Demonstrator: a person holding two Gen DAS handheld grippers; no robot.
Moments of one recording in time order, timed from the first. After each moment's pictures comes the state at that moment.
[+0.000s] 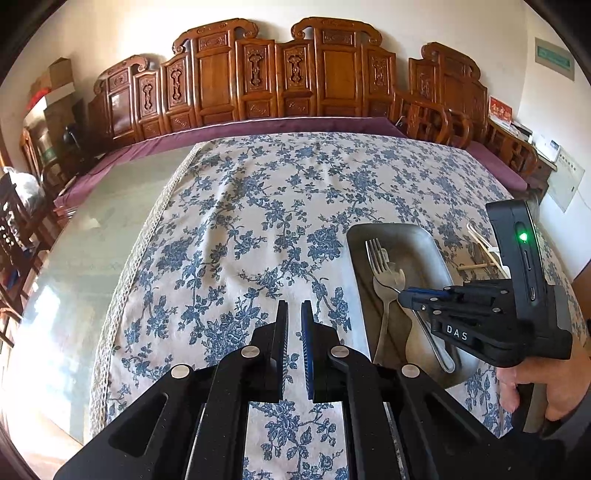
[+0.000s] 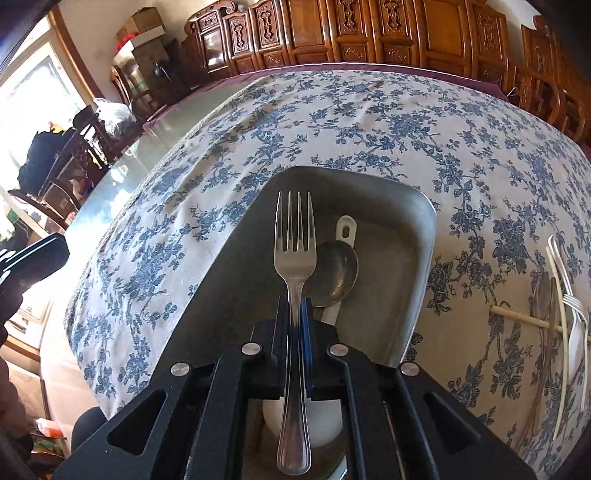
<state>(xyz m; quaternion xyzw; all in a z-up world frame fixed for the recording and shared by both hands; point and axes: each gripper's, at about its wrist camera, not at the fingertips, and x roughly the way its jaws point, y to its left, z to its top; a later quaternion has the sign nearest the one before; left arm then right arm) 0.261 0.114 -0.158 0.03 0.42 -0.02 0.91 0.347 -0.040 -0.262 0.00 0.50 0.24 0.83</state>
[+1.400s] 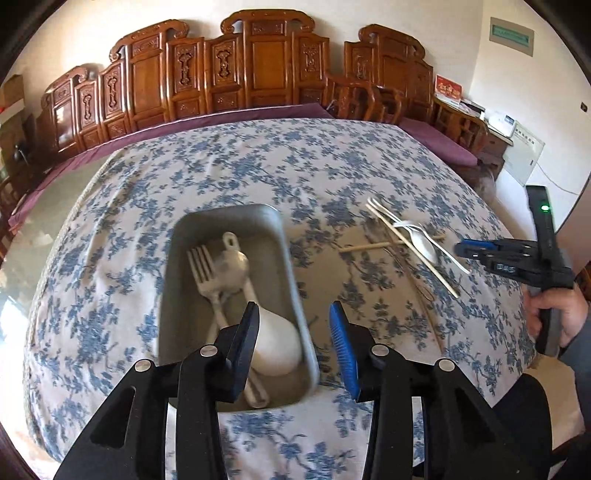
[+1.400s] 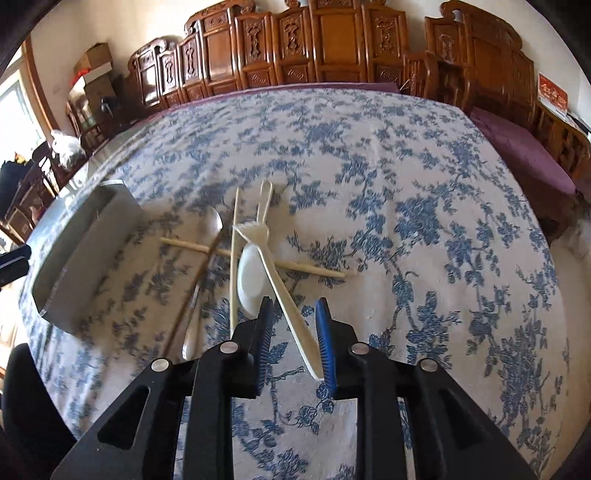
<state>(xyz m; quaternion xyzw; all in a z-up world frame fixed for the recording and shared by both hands) 0.252 -0.040 -0.186 0.03 0.43 -0.12 0.89 0.331 -0.335 -0.273 0.00 0.46 0.15 0.87</state>
